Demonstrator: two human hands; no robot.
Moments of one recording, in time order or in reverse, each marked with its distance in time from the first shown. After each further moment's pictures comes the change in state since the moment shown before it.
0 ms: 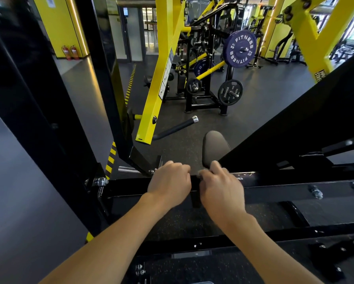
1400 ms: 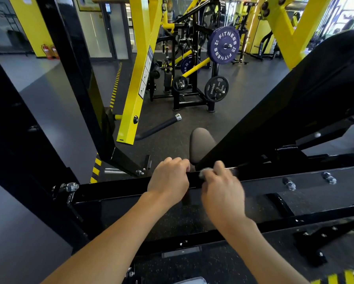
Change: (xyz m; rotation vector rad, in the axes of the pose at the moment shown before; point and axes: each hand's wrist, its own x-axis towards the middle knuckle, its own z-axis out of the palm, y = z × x) left_hand 0.020 0.043 0.028 -0.090 0.090 0.089; right_hand -0.018 0.045 -0.018 -0.019 0.025 0.111
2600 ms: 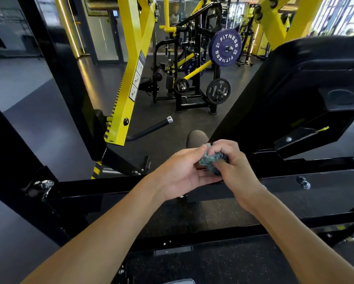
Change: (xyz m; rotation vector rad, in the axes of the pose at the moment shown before) left_hand 0.026 0.119 -0.032 -1.710 -0.559 -0.489; right_hand 0.045 0.084 -0.083 1.047 -0.240 0.210
